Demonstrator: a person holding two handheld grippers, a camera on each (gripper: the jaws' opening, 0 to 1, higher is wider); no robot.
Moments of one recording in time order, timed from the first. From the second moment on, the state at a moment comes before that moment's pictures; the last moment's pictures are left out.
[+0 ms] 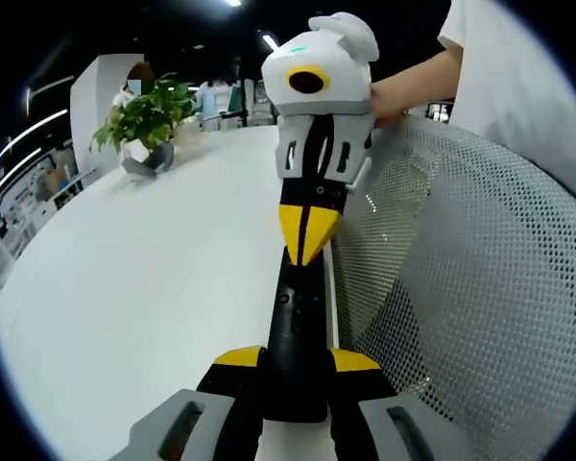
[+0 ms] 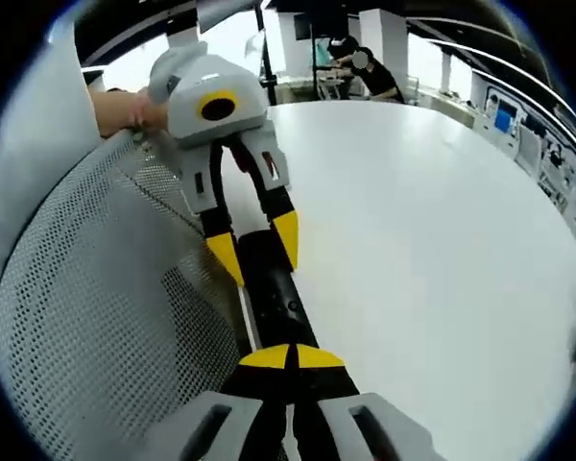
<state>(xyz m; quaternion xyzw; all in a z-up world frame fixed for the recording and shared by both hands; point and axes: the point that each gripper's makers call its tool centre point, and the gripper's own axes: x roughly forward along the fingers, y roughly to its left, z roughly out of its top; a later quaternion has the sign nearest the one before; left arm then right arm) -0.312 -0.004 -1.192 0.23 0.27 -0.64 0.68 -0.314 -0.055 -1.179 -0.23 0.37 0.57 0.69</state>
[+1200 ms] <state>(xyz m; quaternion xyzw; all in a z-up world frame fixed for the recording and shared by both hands) -0.312 -0.004 -1.192 0.23 0.26 -0.64 0.68 -0.316 -0.037 -1.180 -0.25 0.38 0.57 0.68</state>
